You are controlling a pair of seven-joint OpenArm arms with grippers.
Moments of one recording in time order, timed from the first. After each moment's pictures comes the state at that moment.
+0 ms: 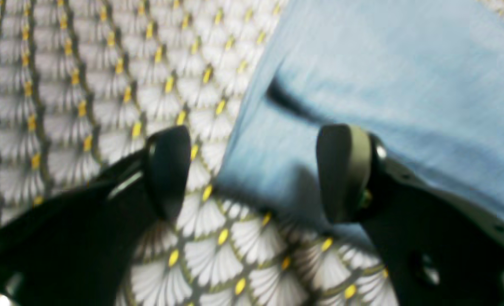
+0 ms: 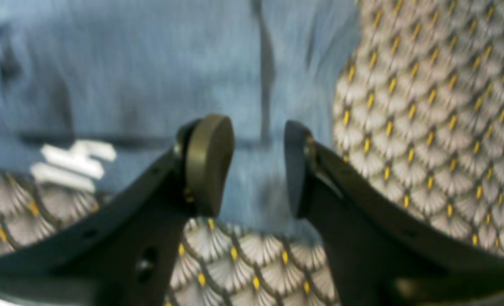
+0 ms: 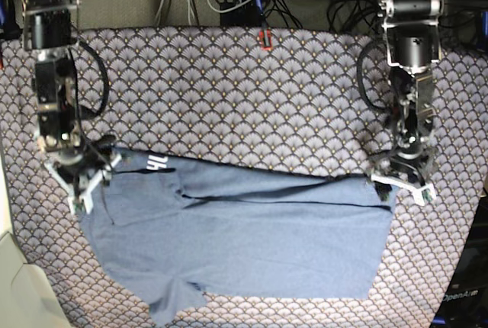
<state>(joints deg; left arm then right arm) -16.2 -13.4 -8.1 53.4 -20.8 -0.2 9.8 8.3 21.0 -0.8 81.3 11.3 6.2 -41.0</state>
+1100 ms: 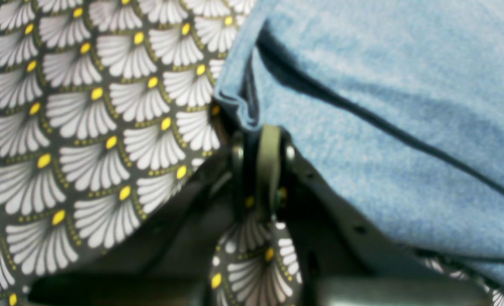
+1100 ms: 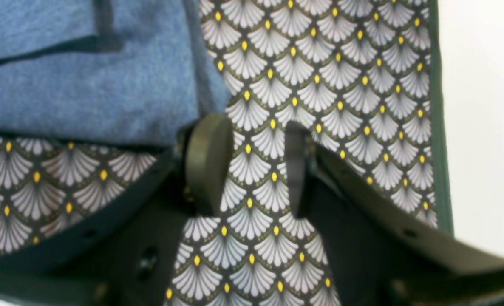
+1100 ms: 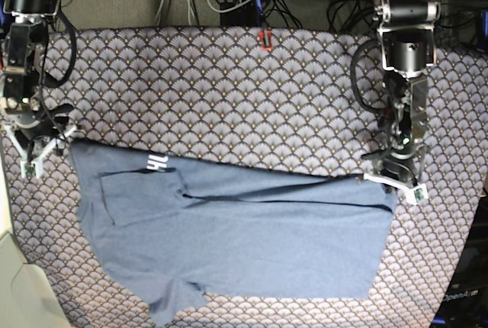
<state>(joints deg) -17.8 -12.3 -8.1 50.2 -20.7 -0.6 9.7 -2.7 23.2 14.9 85.0 11.3 9.3 -39.8</state>
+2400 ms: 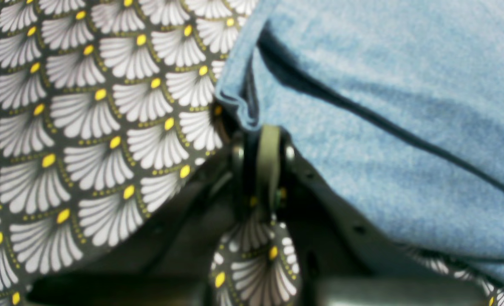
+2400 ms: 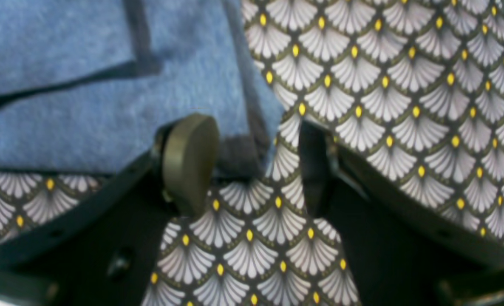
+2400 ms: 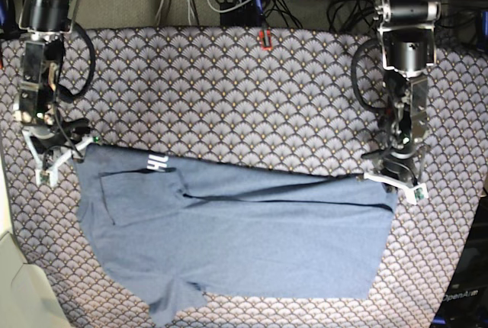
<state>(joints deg) -17.7 -12.3 -7.8 50.2 -20.6 -0.6 9.9 3.7 18.3 14.6 77.8 11.1 9.5 -40.1</state>
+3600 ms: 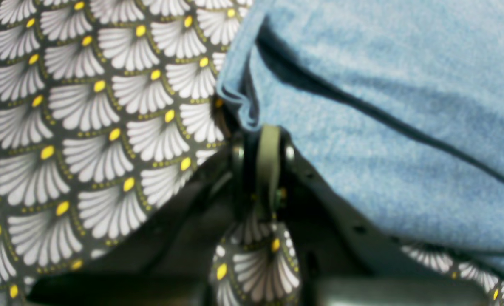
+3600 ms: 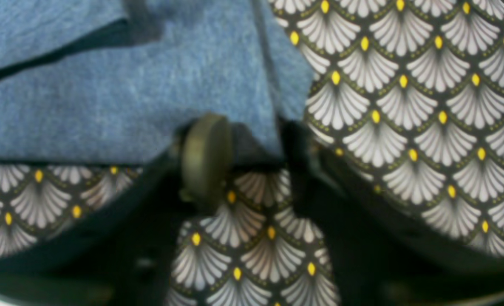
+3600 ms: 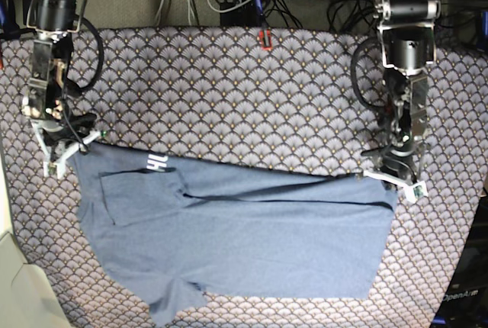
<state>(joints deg) -16.8 -12.3 -7.8 50.4 -20.5 -0.6 10.1 3.8 16.5 14.5 72.8 10.9 9.5 -37.0</state>
